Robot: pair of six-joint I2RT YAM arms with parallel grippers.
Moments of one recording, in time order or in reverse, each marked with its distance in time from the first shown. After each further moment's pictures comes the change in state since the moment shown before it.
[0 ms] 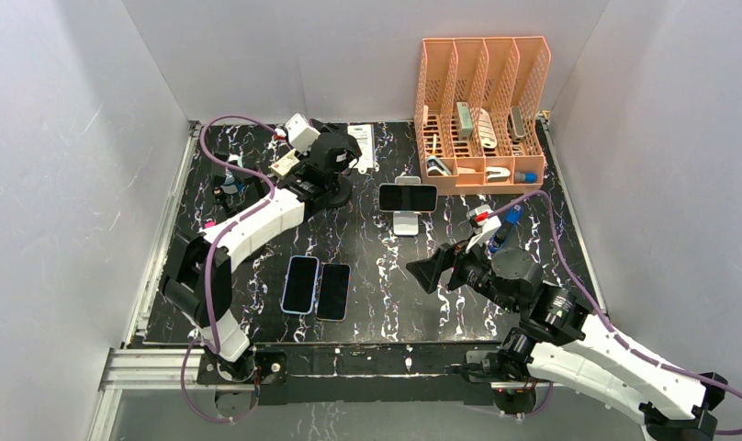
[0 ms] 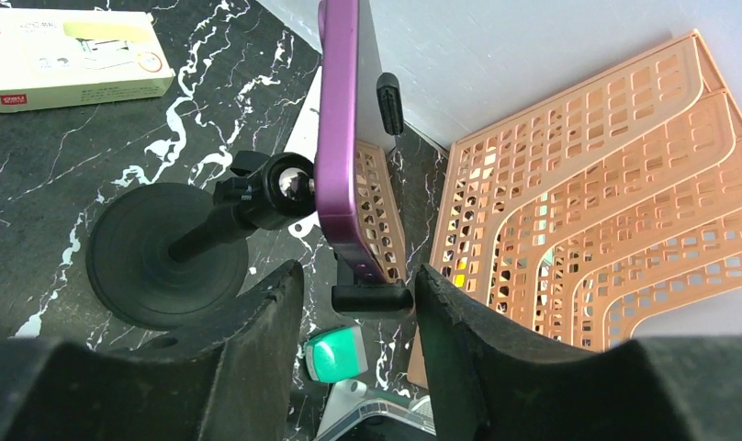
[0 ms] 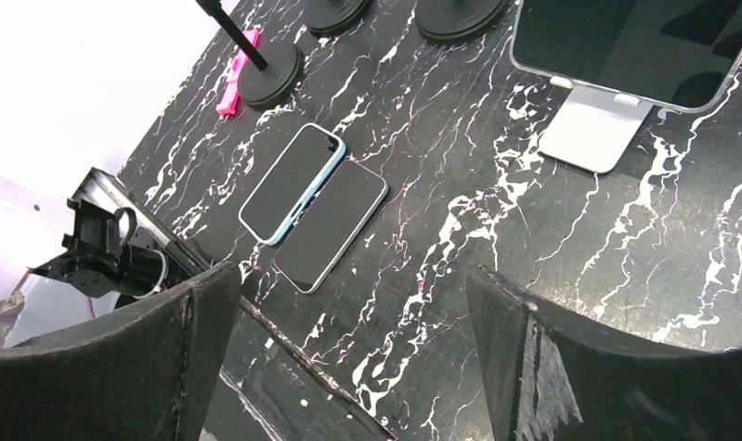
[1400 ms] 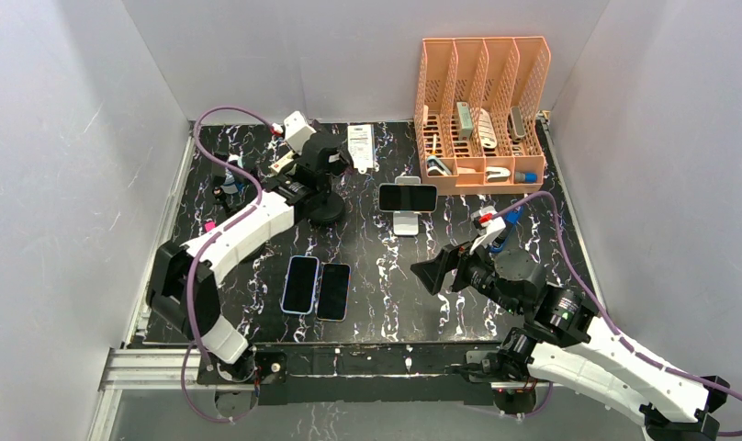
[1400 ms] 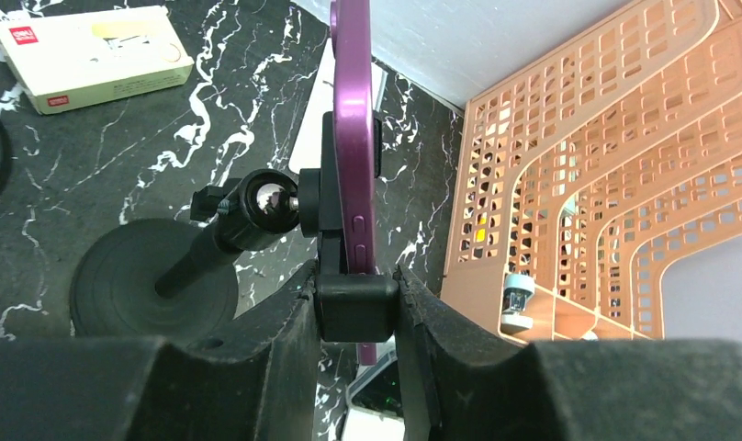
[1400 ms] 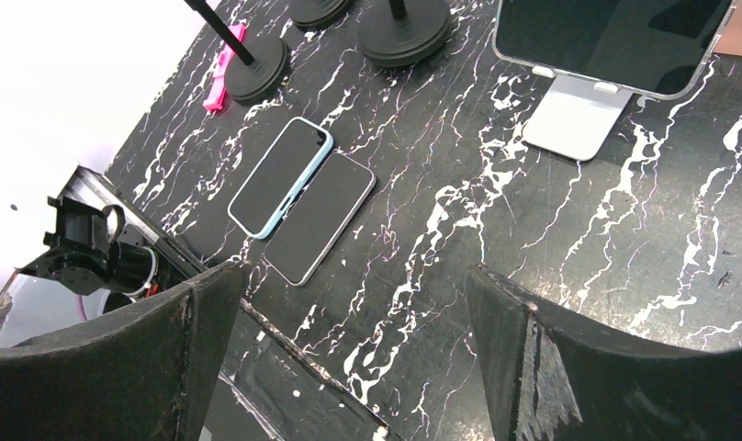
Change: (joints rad) left arm 0.000 -0.076 0.005 -0.113 0.064 0.084; right arm 0.000 -0.024 0.013 -0.060 0.023 0.000
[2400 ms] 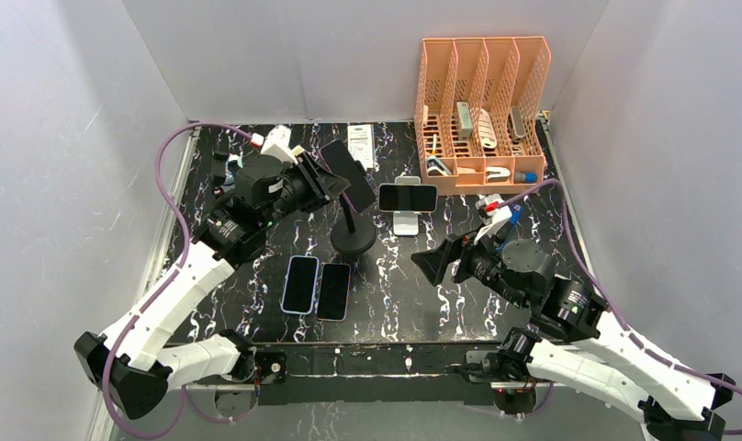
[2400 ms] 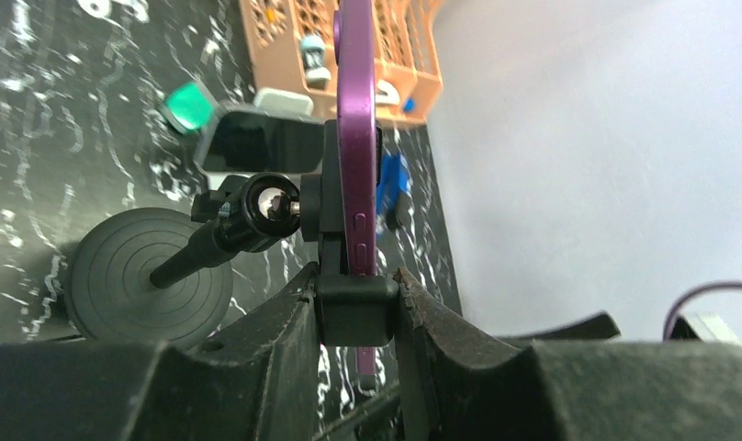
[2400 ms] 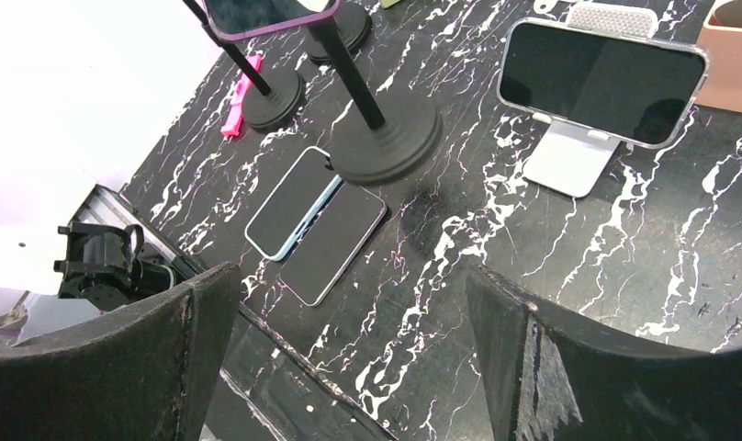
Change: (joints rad) left arm -0.003 -0.494 -0.126 -0.229 0.585 -0.017; right arm 0.000 0.056 0.127 -0.035 0.011 -0.023
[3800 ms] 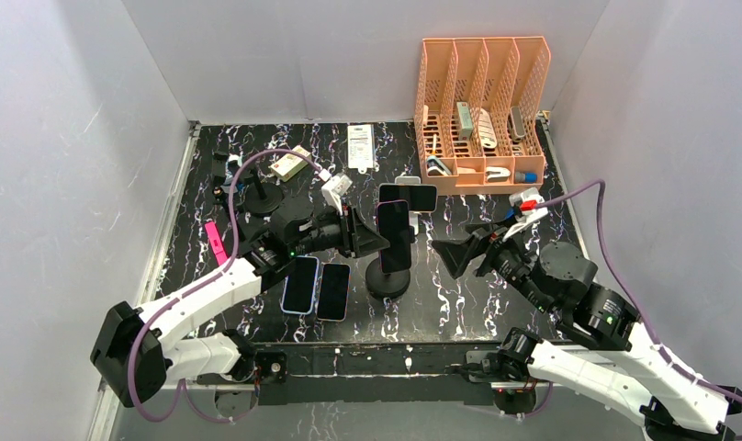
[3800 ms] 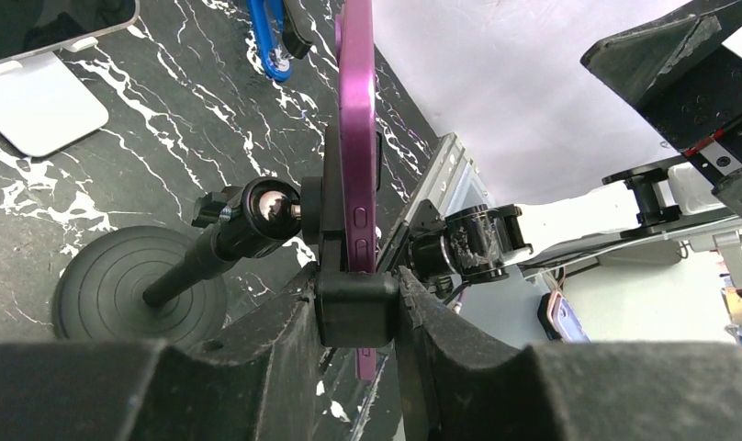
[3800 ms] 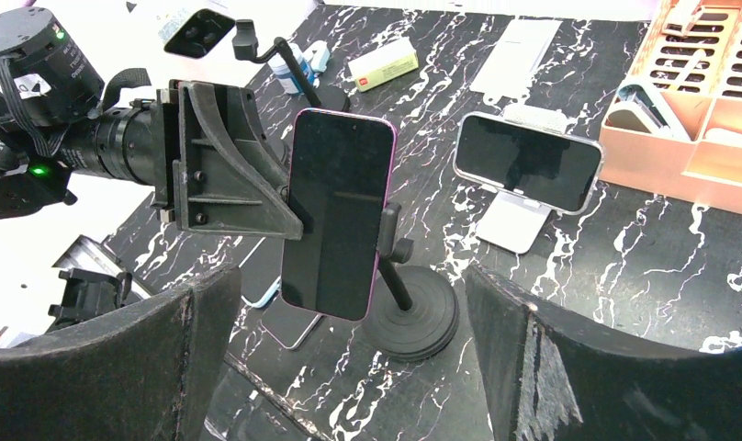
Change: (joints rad) left arm -0.120 0.048 -0.405 0.518 0.476 0.174; right arm 0.000 -0.054 0.132 -0.067 0.093 -0.106
